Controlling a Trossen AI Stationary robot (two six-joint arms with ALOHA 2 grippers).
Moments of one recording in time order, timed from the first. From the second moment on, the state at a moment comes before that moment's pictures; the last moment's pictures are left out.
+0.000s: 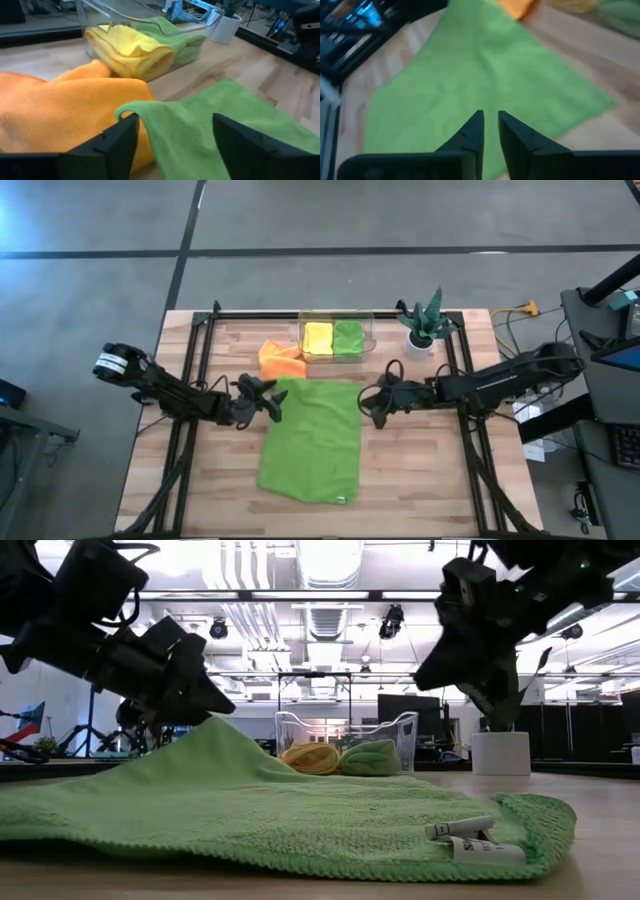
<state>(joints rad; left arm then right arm) -0.23 1.38 0.27 0.64 -0.85 -0.67 0.14 1.26 0.55 0.09 0.23 0.76</state>
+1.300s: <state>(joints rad) -0.22 1.17 0.27 0.64 -0.87 -0.42 0.36 1.71 0.84 -0.34 0.09 0.52</state>
